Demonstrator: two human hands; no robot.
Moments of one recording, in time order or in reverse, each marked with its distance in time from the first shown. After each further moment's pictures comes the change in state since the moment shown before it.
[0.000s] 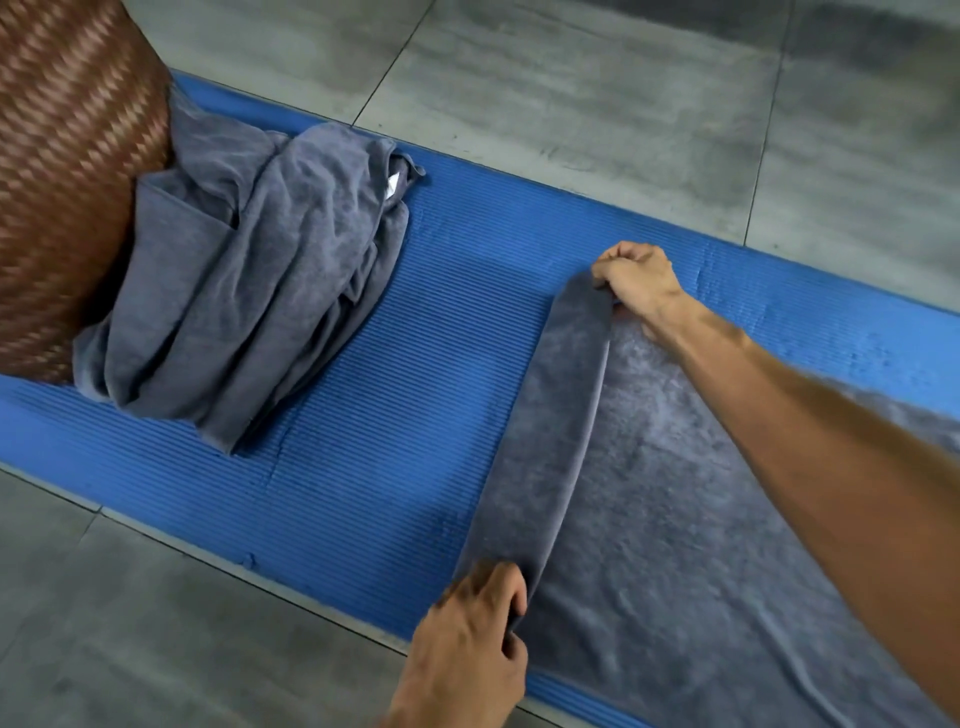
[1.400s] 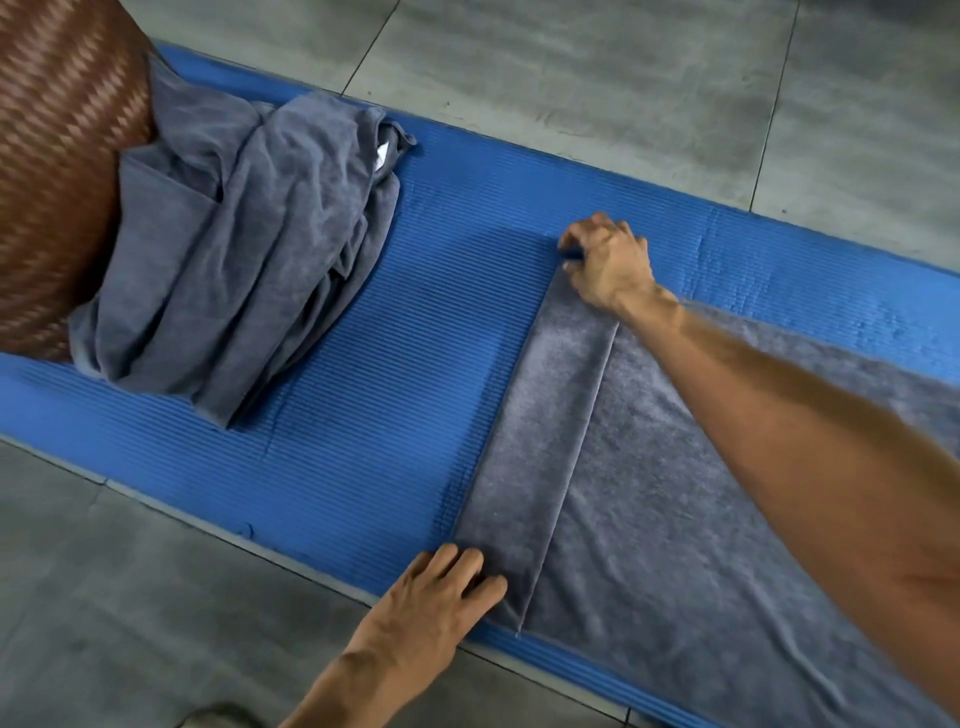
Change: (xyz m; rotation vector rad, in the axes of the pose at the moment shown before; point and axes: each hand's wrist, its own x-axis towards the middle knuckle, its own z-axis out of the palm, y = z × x) left_hand 0.000 -0.061 0.025 0.429 -0.200 0.436; right_hand 0.014 0.025 0.019 -0.739 -0.067 -0.434
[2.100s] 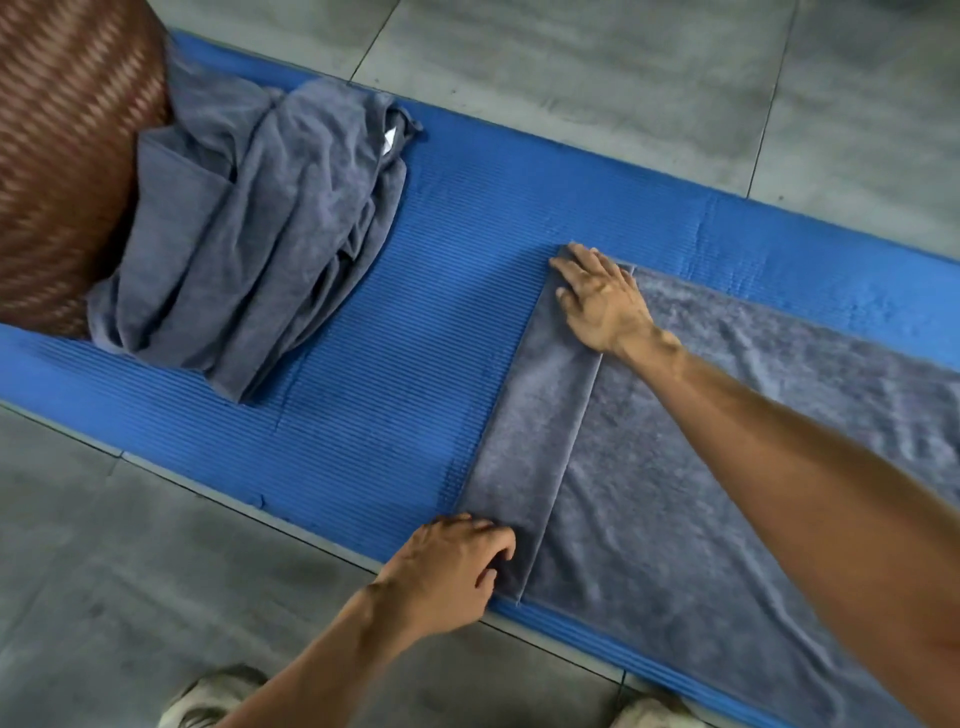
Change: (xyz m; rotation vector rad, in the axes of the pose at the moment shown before) left_hand 0.020 0.012 -0.027 -0.230 -0.072 -0.169; right_hand -0.056 0.005 0.022 -0.114 -0.121 -0.082
